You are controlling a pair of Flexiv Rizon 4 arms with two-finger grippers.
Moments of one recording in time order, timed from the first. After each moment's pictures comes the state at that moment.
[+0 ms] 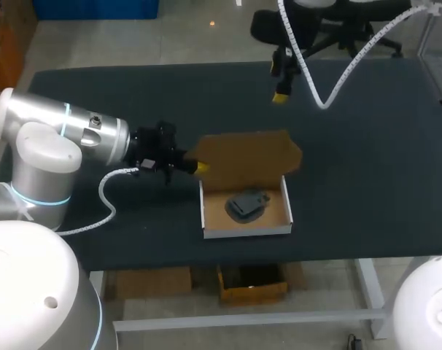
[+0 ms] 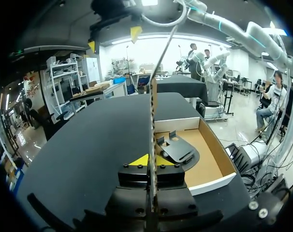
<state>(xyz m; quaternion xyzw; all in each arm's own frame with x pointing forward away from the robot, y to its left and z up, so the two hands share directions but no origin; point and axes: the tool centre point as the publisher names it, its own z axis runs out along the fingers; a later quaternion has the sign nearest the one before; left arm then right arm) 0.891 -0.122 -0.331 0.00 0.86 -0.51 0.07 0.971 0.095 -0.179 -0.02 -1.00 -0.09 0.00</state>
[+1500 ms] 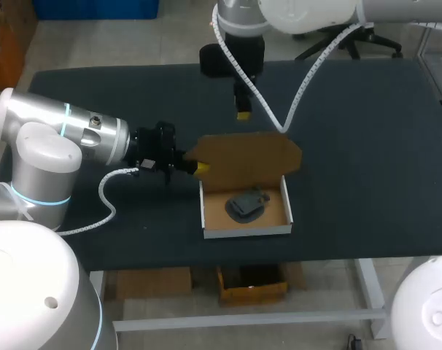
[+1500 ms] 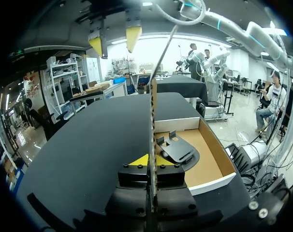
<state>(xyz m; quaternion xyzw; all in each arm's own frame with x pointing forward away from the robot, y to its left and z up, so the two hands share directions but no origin) 0.891 -0.122 -0.331 0.00 0.86 -0.51 0.07 0.934 0.171 -0.214 0.04 -1.00 -0.01 0.00</state>
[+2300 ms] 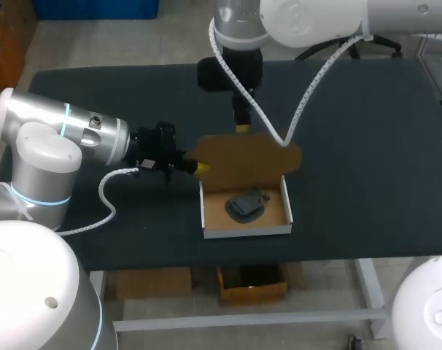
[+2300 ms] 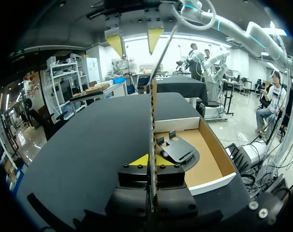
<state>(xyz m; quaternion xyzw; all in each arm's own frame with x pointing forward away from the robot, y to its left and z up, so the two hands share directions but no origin) 0.891 -0.122 -0.331 0.00 0.86 -0.51 0.07 0.905 0.174 -0.221 0.05 -1.00 0.00 0.01</state>
